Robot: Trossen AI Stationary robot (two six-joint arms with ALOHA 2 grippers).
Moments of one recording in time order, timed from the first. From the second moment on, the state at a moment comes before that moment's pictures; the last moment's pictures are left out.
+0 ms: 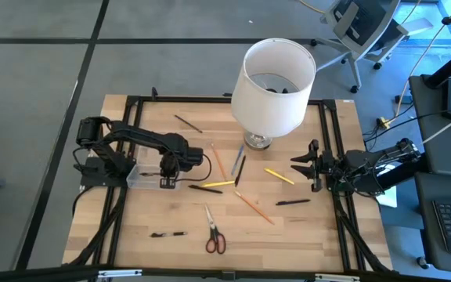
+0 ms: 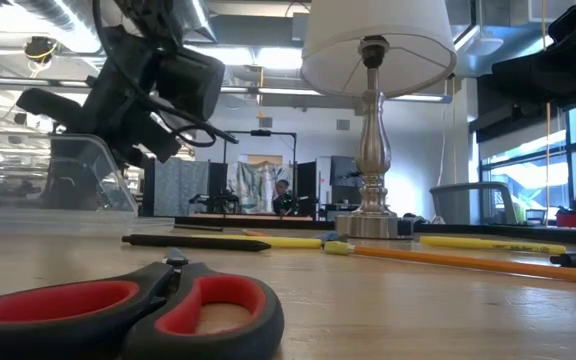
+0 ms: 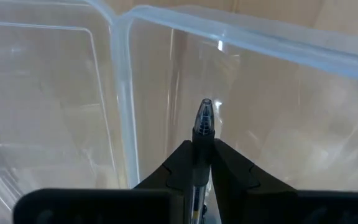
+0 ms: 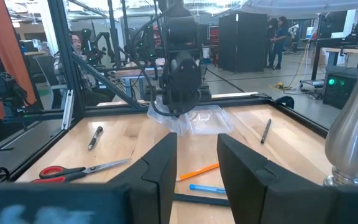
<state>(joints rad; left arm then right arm) 0.08 1.65 0.96 -1.14 0.09 0.02 0.31 0.01 0.01 0.07 0.37 0.05</state>
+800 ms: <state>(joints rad) 0.09 1.63 1.11 -1.47 0.02 -0.10 0.31 0.01 0.01 0.07 0.37 0.04</state>
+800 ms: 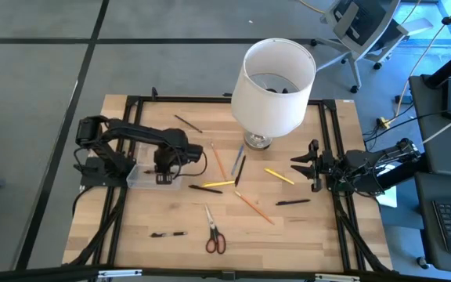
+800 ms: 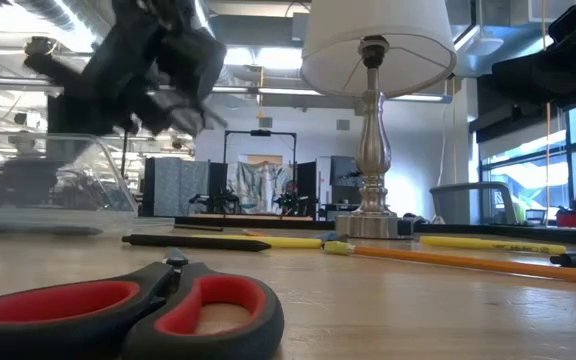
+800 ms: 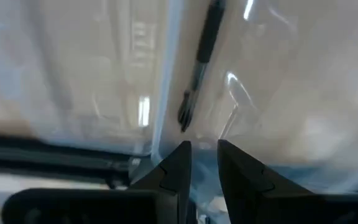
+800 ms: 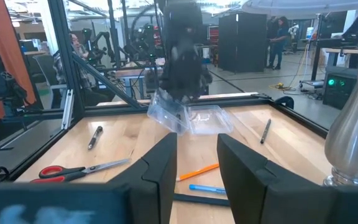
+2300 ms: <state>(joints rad) -0.67 1.81 1.32 -0.94 -0.09 -1.01 0.31 0.01 0.01 0.07 0.37 0.08</state>
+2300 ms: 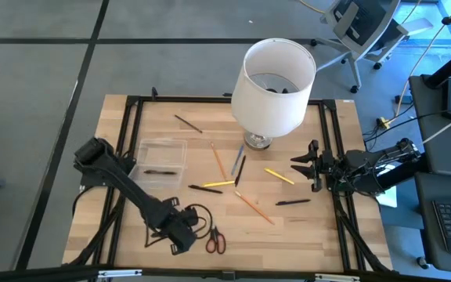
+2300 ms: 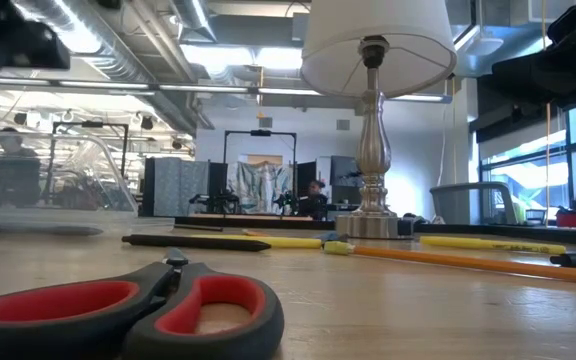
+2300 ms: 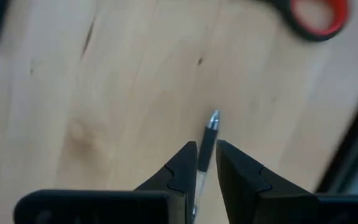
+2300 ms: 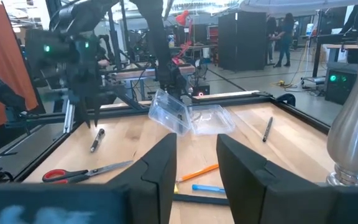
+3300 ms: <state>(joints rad) -0.71 1.87 1.27 -0.85 -0.08 -1.08 0.31 0.01 0.01 0.07 0.37 0.07</state>
